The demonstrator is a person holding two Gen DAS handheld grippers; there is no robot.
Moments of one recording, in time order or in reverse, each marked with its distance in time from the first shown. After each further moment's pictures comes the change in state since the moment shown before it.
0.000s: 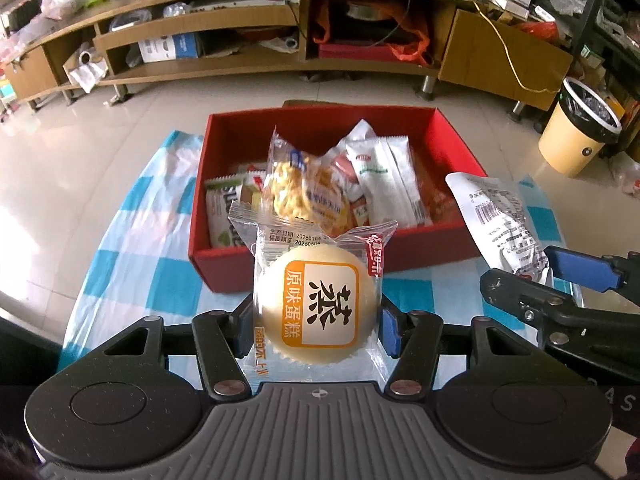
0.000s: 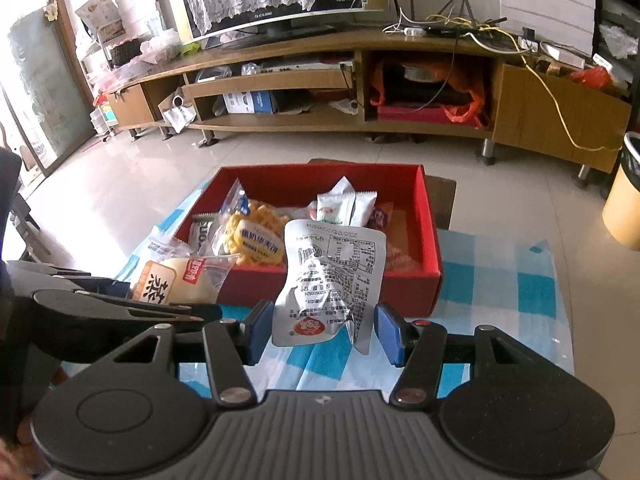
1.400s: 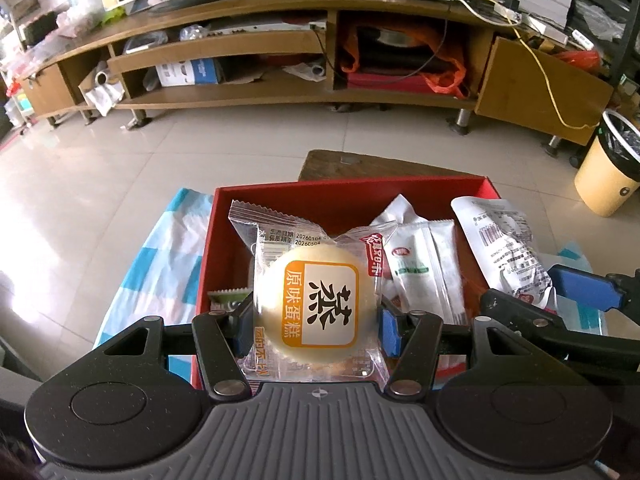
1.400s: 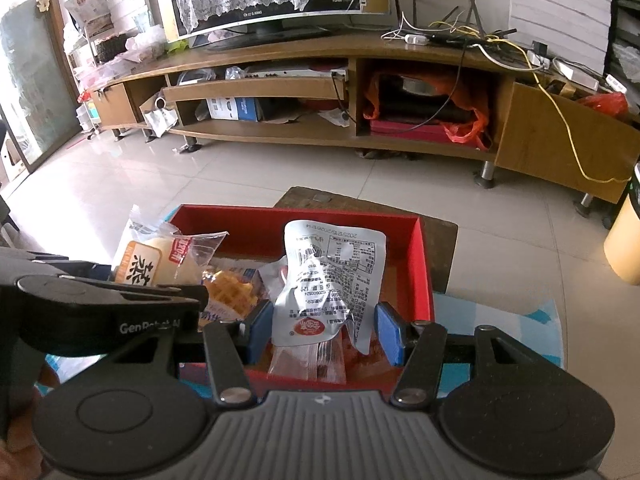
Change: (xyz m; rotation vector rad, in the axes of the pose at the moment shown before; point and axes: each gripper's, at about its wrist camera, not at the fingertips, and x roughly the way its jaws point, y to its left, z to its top) left arm 0.046 0.004 0.076 -0.033 -0.046 0.087; right arm 0.070 -0.011 0.065 -0.035 0.008 -0.041
